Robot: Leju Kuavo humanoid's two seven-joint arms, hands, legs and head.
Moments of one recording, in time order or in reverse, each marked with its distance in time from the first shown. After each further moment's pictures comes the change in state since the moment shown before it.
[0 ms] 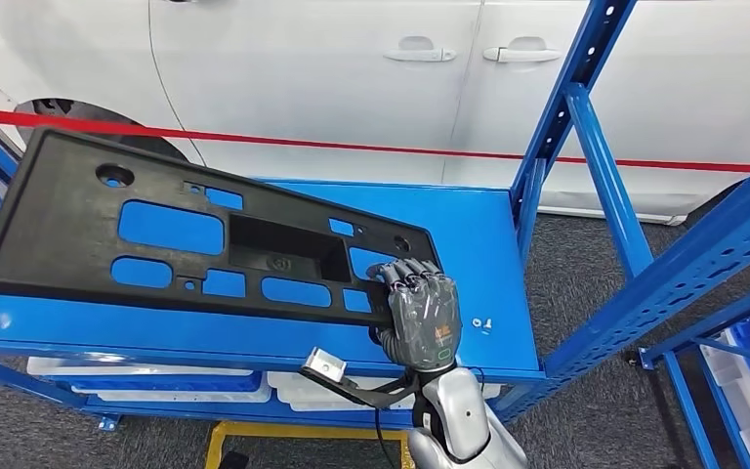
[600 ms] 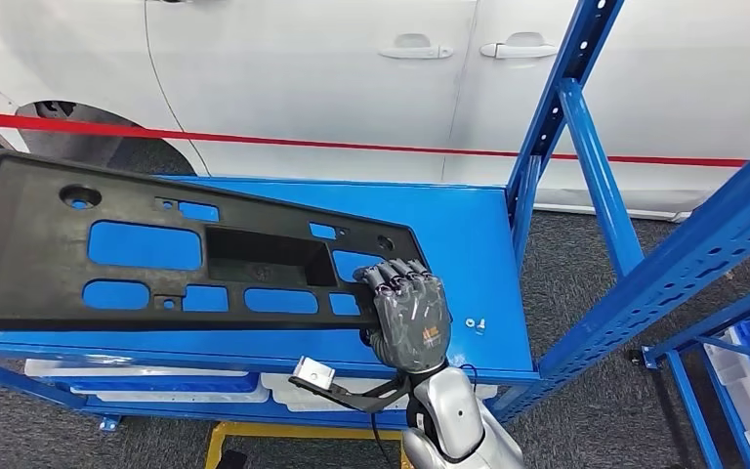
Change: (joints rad) left arm 0.003 0.006 -0.001 0.000 0.019 -0.008 -0.003; right arm -0.019 0.002 0.037 0.016 0.008 0.004 0.000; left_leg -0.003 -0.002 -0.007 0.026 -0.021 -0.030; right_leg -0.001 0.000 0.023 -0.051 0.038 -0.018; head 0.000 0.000
